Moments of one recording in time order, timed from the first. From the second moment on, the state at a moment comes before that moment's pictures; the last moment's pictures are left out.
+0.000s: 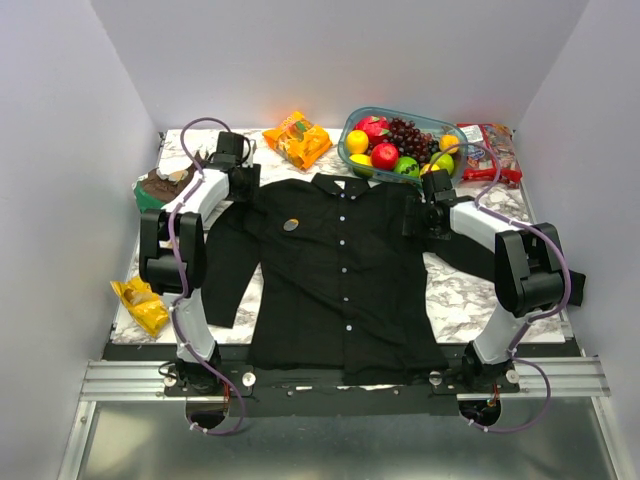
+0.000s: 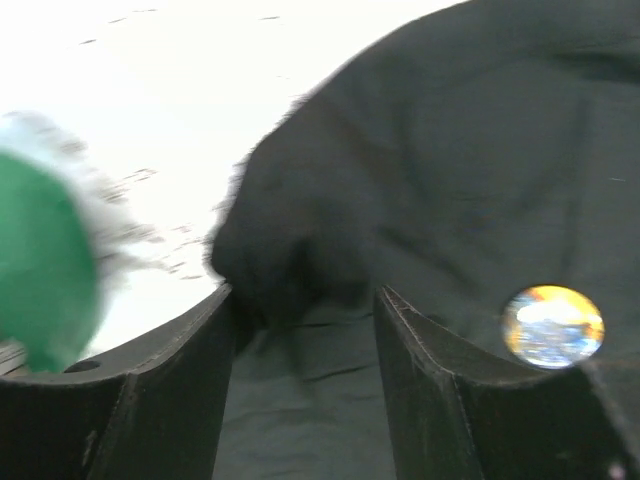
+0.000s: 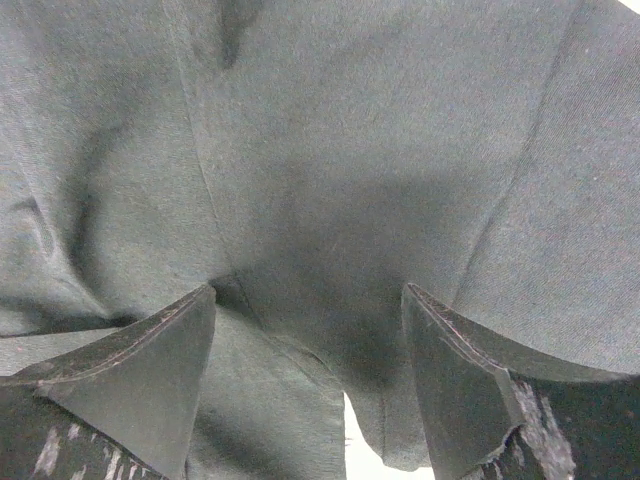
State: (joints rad) left arm -0.13 1.93 1.48 -0.50 0.01 -0.03; right arm 0.22 1.76 1.08 -0.37 0.10 0.29
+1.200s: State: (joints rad) left arm -0.12 2.06 1.51 -0.50 0.14 -0.05; right arm 0.21 1.74 1.08 -0.43 0.20 0.24
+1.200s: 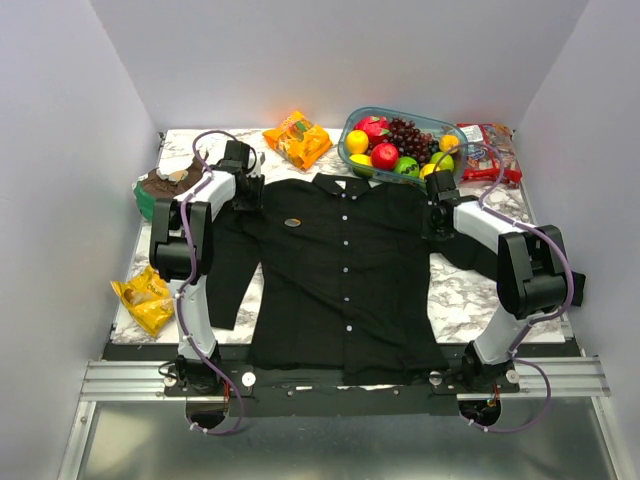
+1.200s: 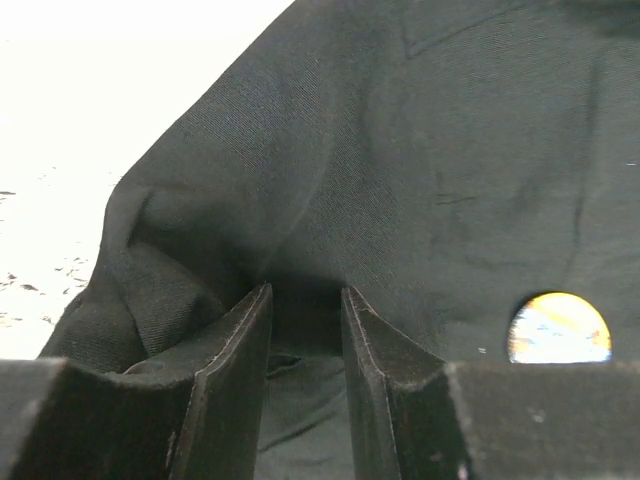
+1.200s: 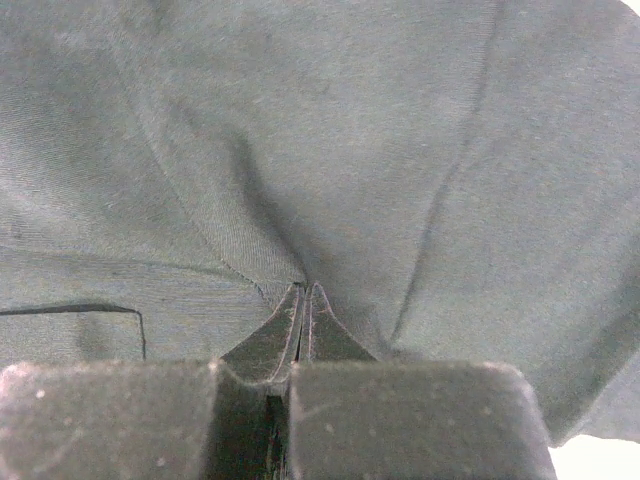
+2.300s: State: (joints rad) left arm -0.20 1.99 1.52 -0.33 0.40 -0.12; right arm 1.04 1.41 1.04 -0.32 0.20 0.38
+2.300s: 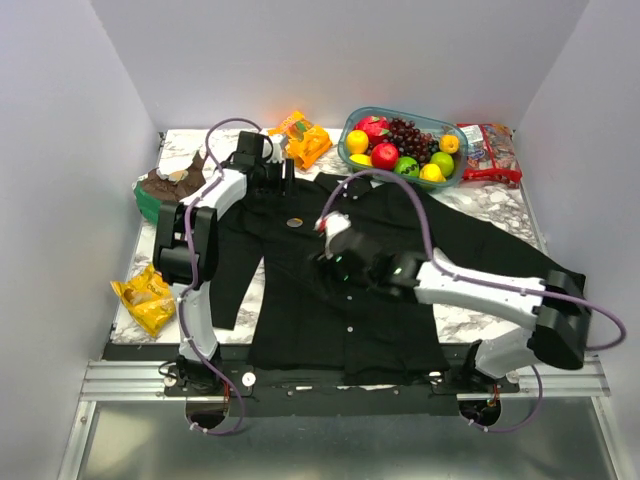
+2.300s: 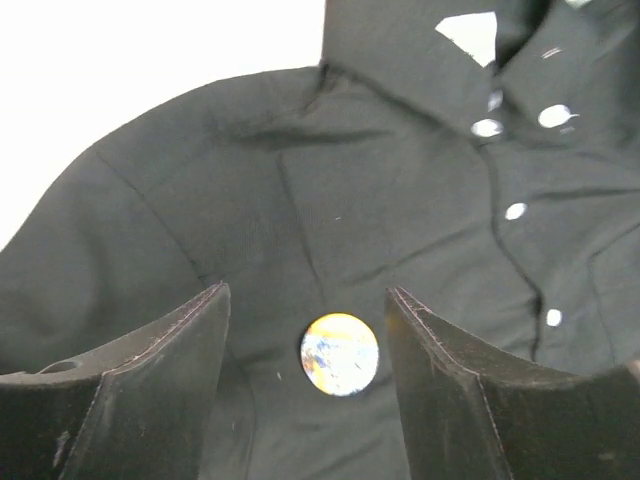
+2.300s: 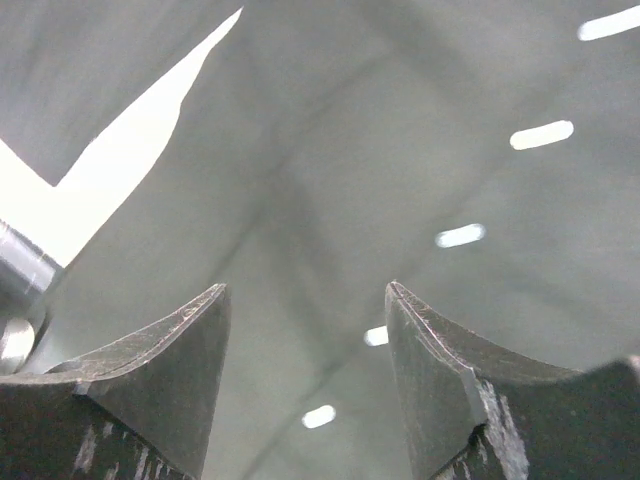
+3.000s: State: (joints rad) left arm -0.21 2.20 1.64 -0.34 0.47 -0.15; right arm 1.36 1.90 1.30 -0.39 0.22 0.70
